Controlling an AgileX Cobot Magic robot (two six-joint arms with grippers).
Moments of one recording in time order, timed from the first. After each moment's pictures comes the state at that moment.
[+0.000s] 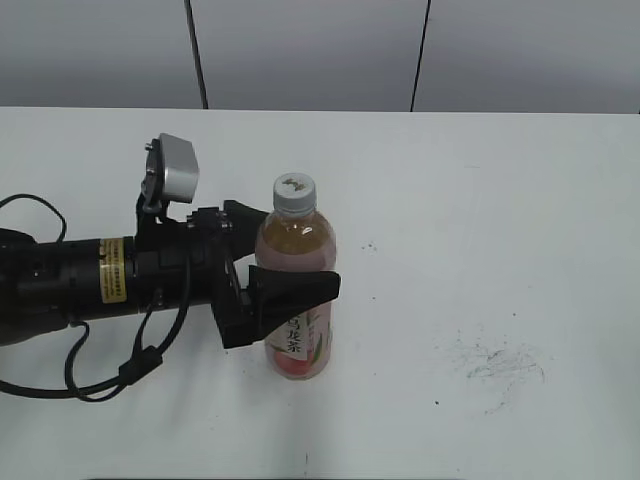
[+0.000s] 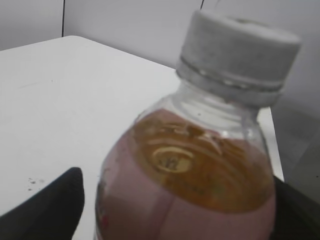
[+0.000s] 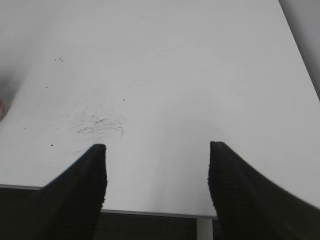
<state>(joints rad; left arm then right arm) -0.39 1.94 -0.63 1.01 -1.21 -0.53 0.06 -0.01 -0.52 0.07 1.10 -0.14</state>
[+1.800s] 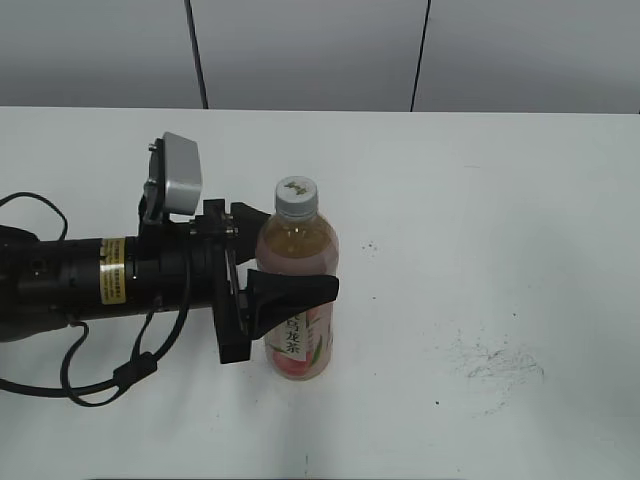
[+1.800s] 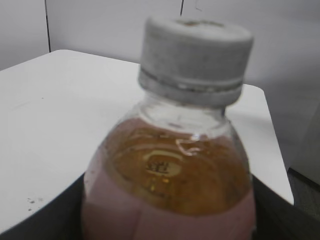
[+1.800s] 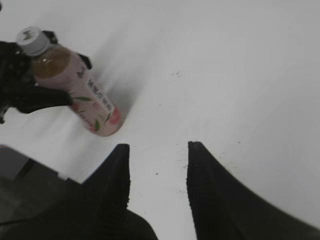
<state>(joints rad) -0.39 1.94 -0.64 1.06 -1.22 -0.42 0.06 0.58 -0.61 0.60 0.81 -0.59</state>
